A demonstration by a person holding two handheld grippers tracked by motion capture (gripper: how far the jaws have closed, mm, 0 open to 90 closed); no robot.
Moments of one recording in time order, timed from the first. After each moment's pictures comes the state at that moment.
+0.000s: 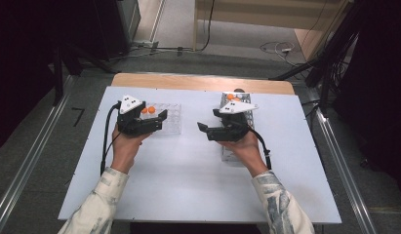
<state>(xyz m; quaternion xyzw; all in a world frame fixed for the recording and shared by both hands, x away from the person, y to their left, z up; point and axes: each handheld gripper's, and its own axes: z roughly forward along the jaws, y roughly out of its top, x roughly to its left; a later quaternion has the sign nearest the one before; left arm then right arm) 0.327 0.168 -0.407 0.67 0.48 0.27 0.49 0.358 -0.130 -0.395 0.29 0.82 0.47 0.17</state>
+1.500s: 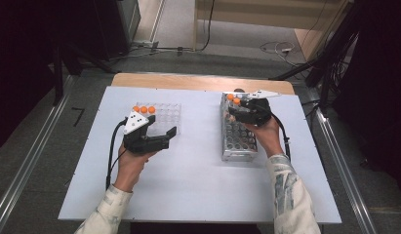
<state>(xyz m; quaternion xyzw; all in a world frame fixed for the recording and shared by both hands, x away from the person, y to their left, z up) 0.291 0.149 -0.423 0.68 0.45 0.24 0.53 0.440 -0.202 -0.429 0.38 0.80 0.42 0.19</state>
